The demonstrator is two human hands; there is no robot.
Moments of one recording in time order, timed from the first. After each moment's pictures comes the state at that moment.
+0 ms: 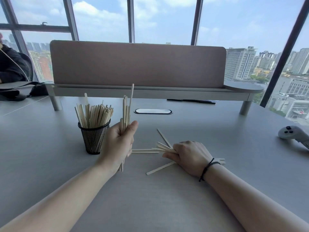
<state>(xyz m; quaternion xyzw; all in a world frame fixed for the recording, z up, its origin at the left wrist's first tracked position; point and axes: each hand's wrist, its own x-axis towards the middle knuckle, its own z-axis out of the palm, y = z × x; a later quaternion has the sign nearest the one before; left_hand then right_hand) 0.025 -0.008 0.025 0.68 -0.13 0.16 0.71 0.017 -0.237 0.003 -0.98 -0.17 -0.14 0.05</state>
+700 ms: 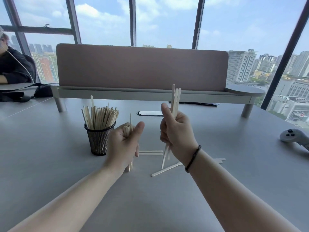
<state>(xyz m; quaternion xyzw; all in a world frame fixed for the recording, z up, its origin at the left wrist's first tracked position) 0.025 -0.005 0.023 0.68 -0.17 0.24 0.67 0.011 -0.153 0.075 -0.62 -0.10 -0.12 0.77</state>
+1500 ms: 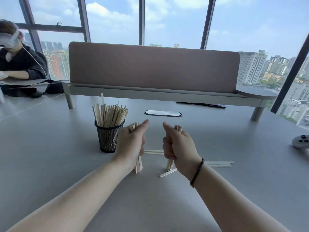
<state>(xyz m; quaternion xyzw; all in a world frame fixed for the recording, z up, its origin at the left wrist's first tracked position) 0.017 -0.008 0.038 0.63 -0.05 0.10 0.76 0.008 -0.147 0.043 -0.62 -0.02 -0.01 0.78</state>
